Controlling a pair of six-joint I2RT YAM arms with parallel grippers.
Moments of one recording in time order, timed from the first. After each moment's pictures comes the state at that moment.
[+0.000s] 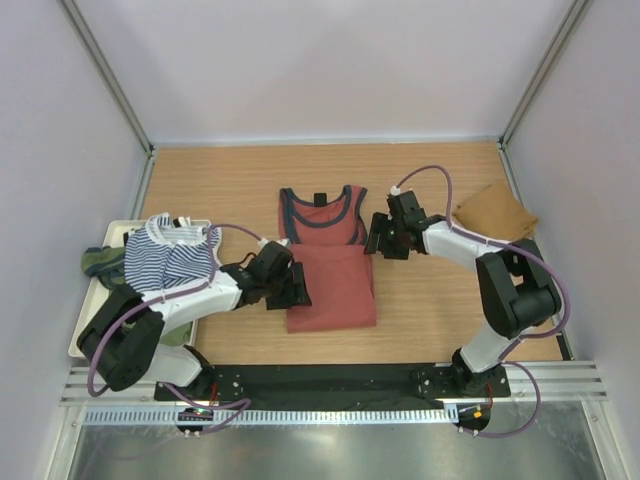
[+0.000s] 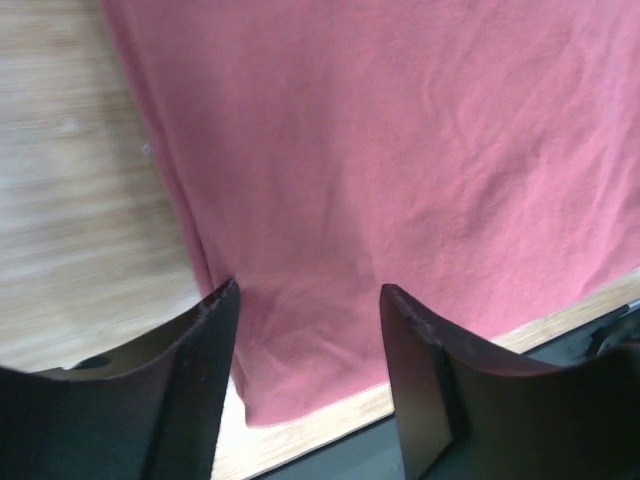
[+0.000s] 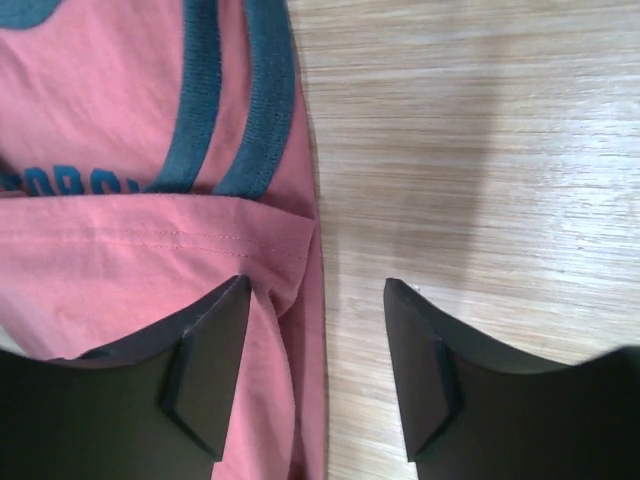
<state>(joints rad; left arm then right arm) -0.73 1.39 0.66 -0.27 0.08 -0.81 0.39 1.66 0.96 -0.28 -0.09 0.54</state>
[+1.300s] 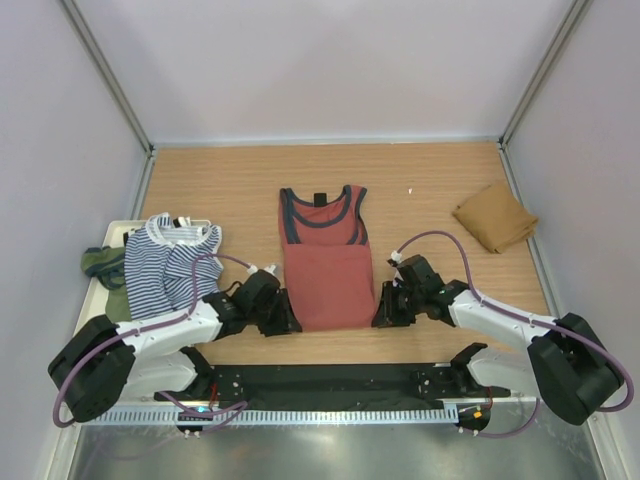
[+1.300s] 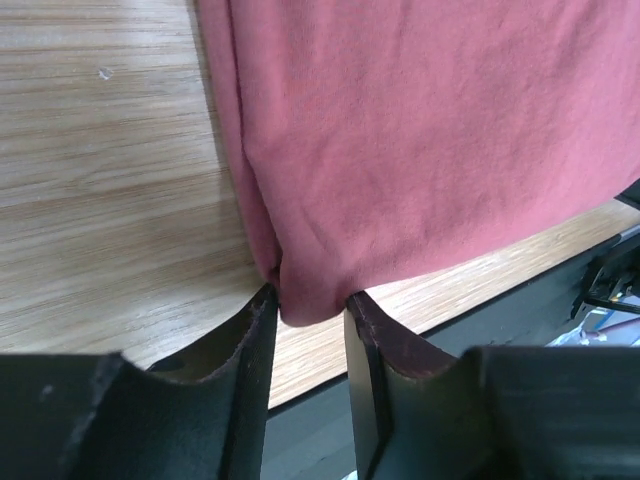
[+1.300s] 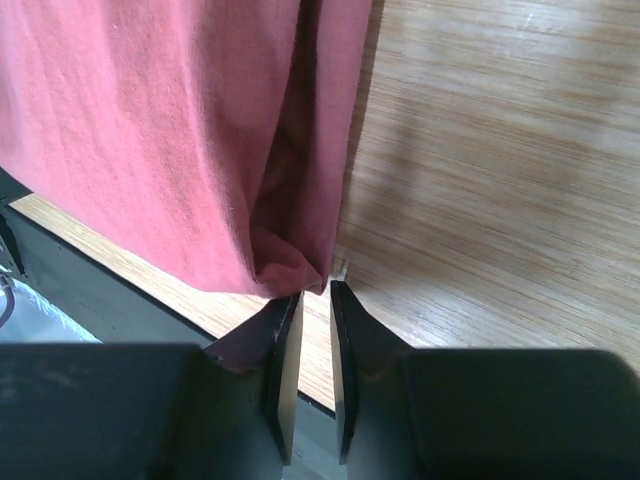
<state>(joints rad) -0.82 1.14 0.41 -0.22 0.13 -0.96 0.59 1.15 0.41 -0.28 -0.33 0.65</state>
